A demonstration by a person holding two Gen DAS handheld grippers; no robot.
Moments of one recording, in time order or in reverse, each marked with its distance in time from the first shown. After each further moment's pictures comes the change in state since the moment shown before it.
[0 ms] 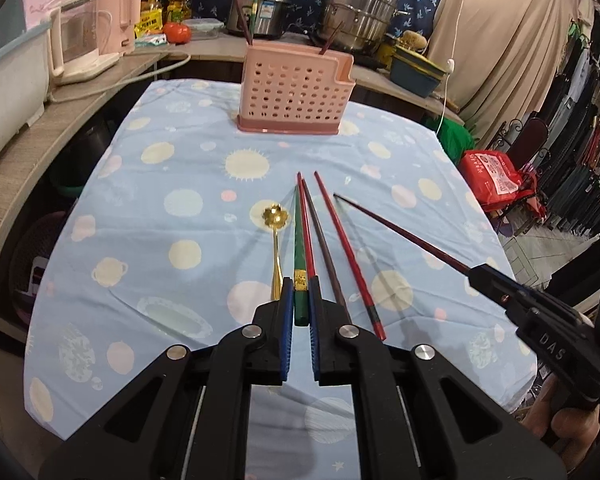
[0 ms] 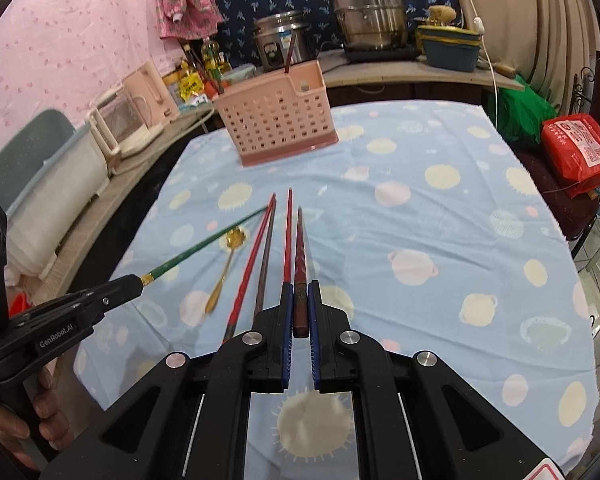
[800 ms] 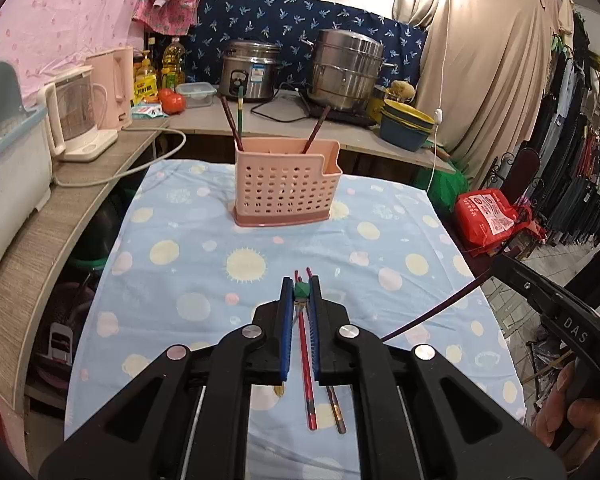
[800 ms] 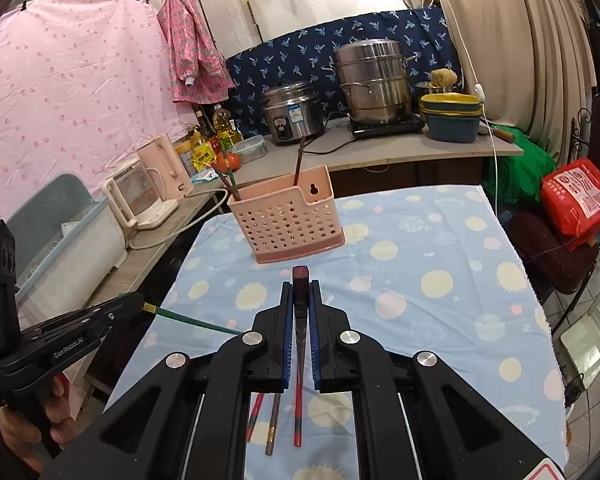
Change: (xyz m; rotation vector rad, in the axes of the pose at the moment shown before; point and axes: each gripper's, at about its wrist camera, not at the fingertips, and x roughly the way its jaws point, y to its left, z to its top) left arm -0.042 -0.017 0.078 0.049 -0.165 0.013; right arm -0.048 0.005 0.079 -0.005 -0.206 0.035
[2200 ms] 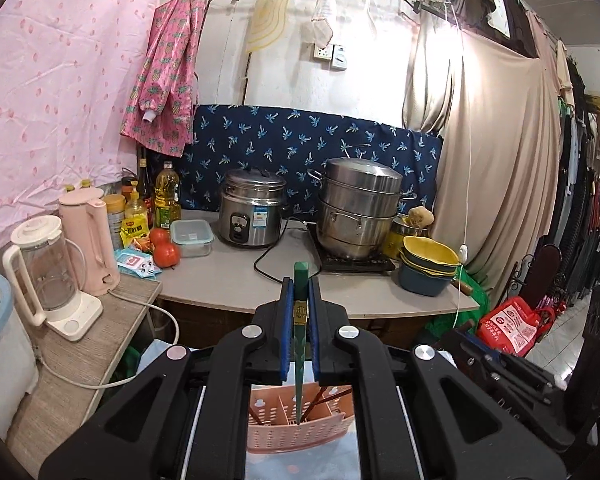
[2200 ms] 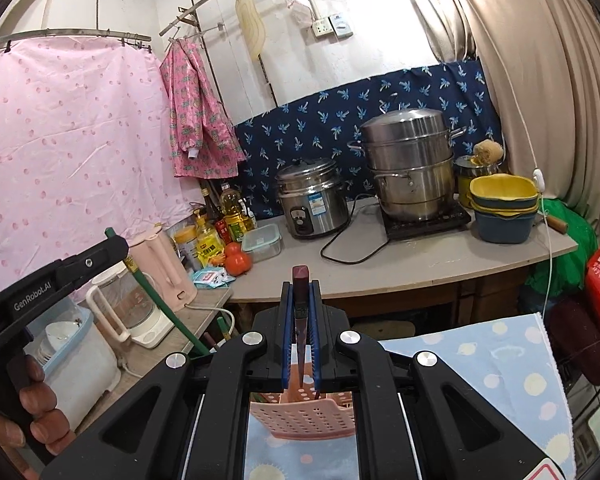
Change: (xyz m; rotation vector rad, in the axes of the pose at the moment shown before) left arm 0.062 0.009 0.244 0.019 -0.364 0.024; right arm 0.140 0.026 0.205 0.000 -0.200 0.063
